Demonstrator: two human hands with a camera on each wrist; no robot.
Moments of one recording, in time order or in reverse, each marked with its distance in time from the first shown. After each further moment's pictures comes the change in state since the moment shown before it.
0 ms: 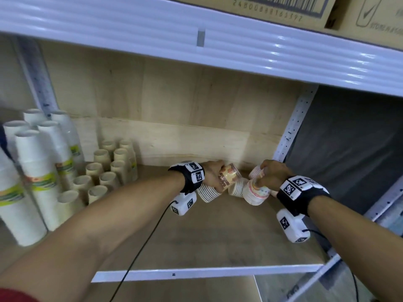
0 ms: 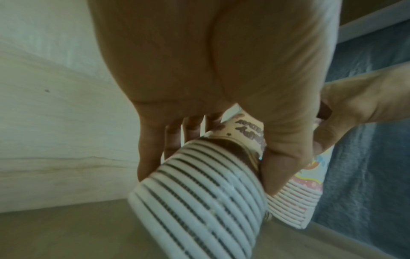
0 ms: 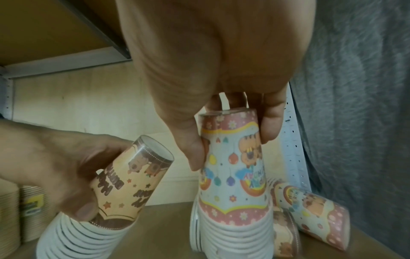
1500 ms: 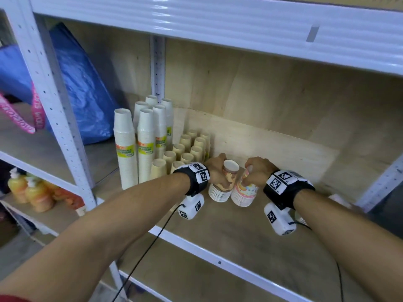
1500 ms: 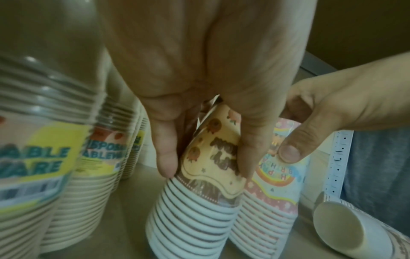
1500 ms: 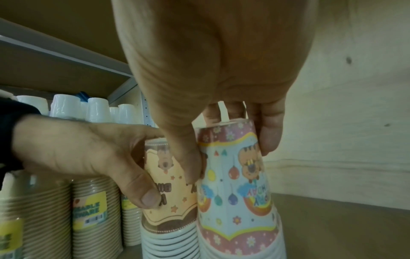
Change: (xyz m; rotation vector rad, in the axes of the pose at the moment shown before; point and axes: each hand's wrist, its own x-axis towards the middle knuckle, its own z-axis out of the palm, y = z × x) left_hand -0.126 -0.109 -0.001 -0.273 0.348 -0.438; right_hand -0.007 -0.189 0.060 -0.037 -0.226 -0.502
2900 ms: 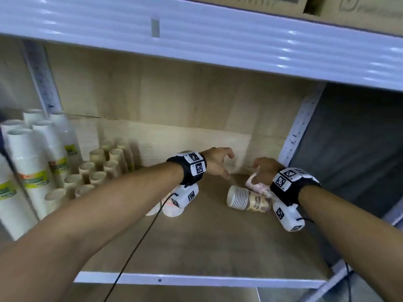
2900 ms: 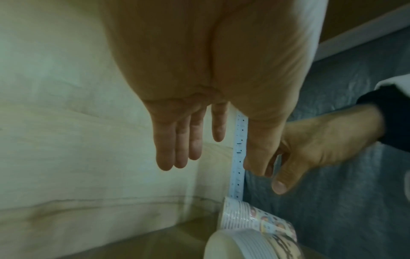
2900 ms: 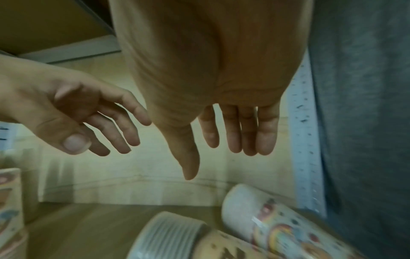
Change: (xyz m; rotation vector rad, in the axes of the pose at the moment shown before) left_hand 0.058 0.183 0.051 0.201 -0.231 0.424; right_hand -0.054 0.202 -0.053 -0.070 0.055 0.385
